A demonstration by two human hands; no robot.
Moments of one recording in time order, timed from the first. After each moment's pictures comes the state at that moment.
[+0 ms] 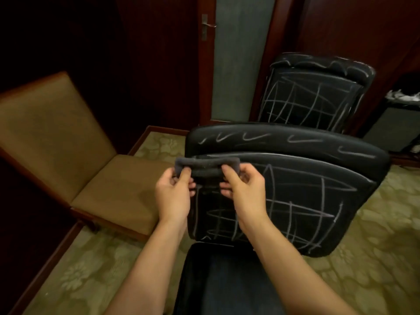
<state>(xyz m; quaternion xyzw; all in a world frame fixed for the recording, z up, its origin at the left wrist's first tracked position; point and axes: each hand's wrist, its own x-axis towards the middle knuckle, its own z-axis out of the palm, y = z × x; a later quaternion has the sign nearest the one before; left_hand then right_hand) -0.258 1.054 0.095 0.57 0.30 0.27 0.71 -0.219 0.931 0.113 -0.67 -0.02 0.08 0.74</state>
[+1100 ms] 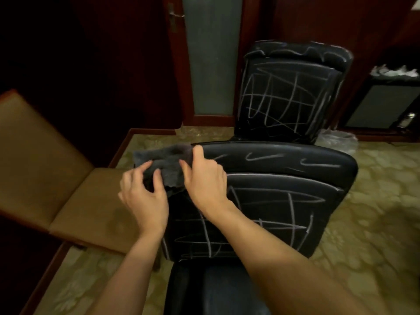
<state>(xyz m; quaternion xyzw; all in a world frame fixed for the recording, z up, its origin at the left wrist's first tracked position) -0.171 1.054 0.083 0.81 0.27 0.42 0.30 -0.120 0.940 0.145 -0.91 -0.22 -0.06 0.35</state>
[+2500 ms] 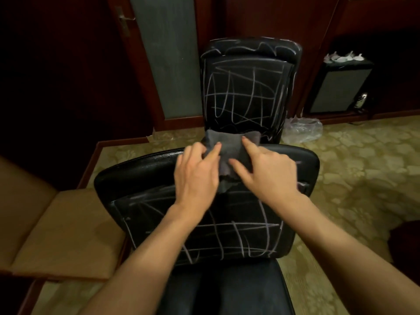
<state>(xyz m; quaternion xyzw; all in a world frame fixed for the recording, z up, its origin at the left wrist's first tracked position) -0.083 0.917 0.125 0.92 -0.07 0.35 0.15 -0.069 0.751 0.149 -0.95 -0.15 -0.24 0.10</state>
